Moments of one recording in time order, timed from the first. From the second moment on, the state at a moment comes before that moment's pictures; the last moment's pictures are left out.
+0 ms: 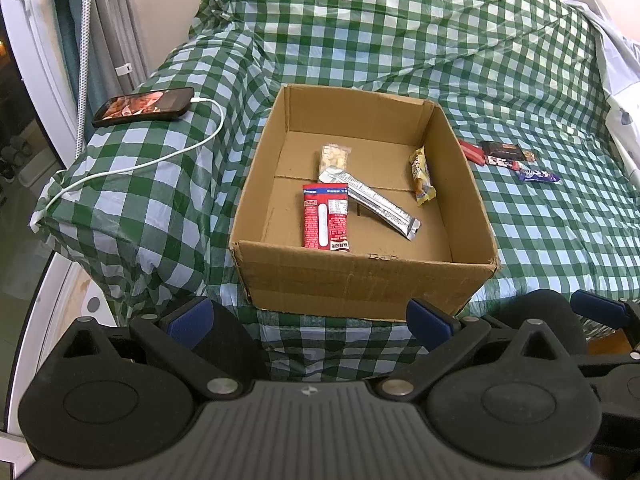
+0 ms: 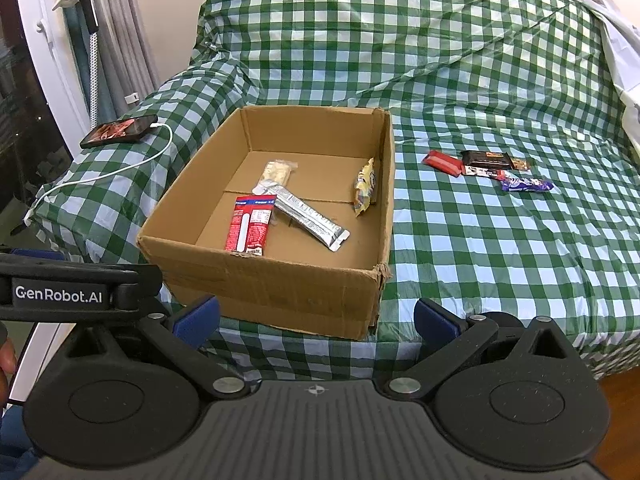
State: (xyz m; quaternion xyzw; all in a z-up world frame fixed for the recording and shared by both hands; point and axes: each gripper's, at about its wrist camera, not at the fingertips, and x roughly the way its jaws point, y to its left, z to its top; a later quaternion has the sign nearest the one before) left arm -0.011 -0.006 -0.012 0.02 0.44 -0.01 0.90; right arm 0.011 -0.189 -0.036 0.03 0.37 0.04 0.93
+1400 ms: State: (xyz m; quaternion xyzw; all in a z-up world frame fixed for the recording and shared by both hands) left arm -0.009 -0.003 -0.018 0.02 0.46 -0.01 0.89; right arm 0.020 -0.199 -0.043 0.05 0.41 0.04 0.91
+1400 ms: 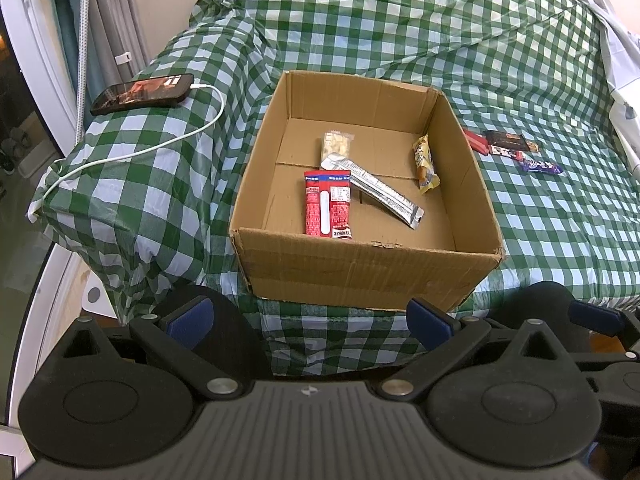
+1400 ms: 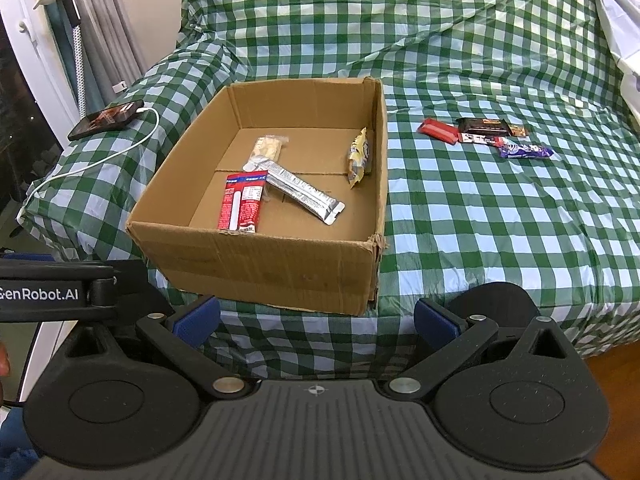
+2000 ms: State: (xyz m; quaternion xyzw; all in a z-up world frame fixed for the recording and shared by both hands) left arm -0.005 -0.002 -0.024 0.02 0.48 0.00 0.88; right arm 0.023 -0.202 -0.046 0.06 0.42 0.04 0.90
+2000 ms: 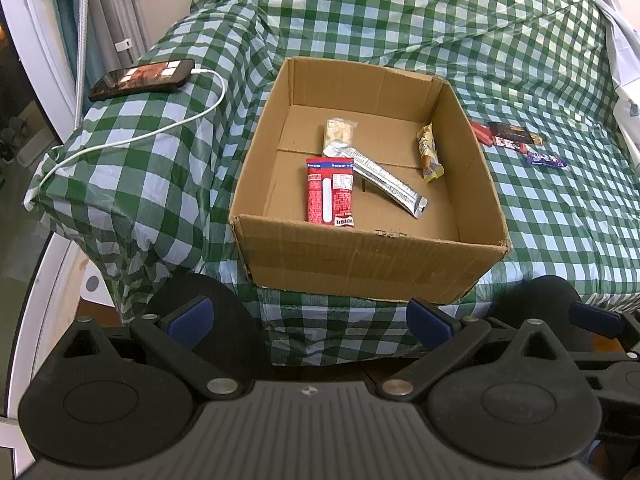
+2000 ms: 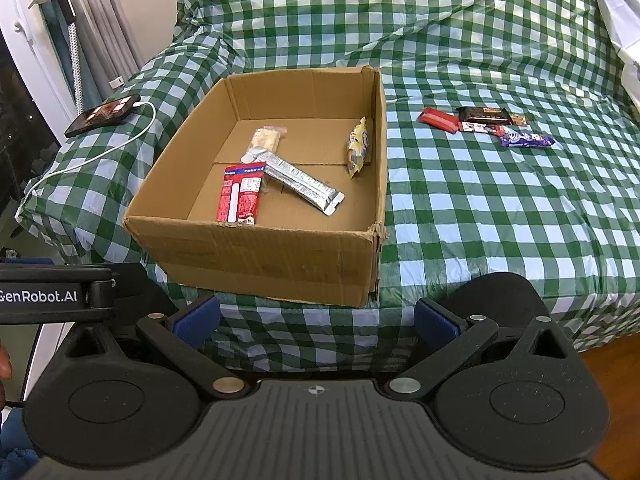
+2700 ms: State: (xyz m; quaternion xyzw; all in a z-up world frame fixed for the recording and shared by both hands) left arm 0.002 -0.003 -0.027 0.02 0.48 0.00 0.88; right arm 0.030 -0.204 -0.051 0.06 0.43 0.05 0.90
